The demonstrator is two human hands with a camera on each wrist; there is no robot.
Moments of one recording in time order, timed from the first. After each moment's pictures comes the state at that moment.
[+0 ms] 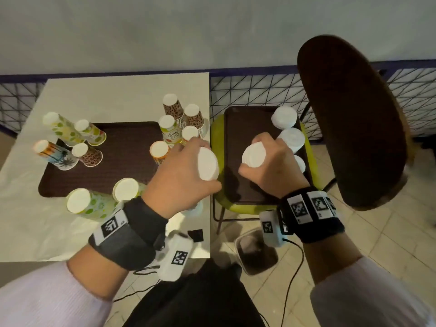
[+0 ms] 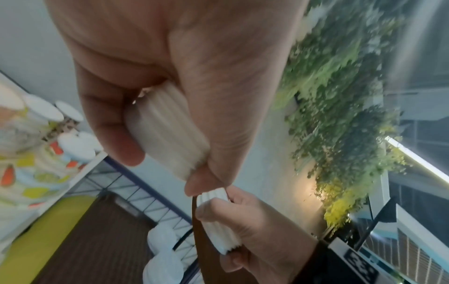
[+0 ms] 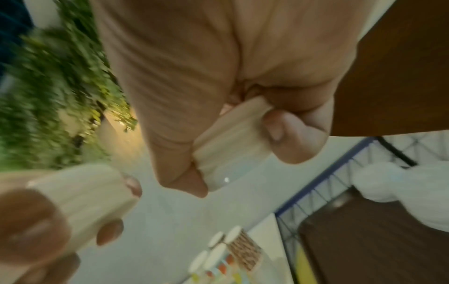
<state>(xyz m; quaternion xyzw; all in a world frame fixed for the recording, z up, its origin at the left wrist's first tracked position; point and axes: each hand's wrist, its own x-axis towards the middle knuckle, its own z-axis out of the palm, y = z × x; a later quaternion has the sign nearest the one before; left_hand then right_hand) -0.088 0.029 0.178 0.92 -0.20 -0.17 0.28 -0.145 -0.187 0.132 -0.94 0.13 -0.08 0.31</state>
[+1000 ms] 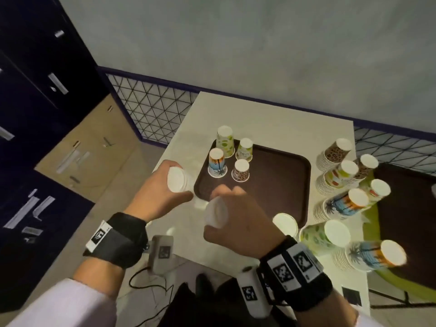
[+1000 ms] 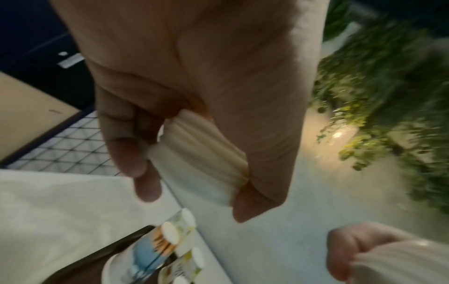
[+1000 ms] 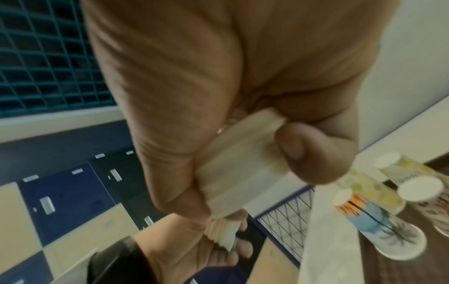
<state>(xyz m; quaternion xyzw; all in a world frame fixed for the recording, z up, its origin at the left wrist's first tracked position) 0.038 0.550 0.156 0.93 0.03 -0.10 0.37 -0.022 0.327 0.176 -0.91 -0.12 0.13 0.38</state>
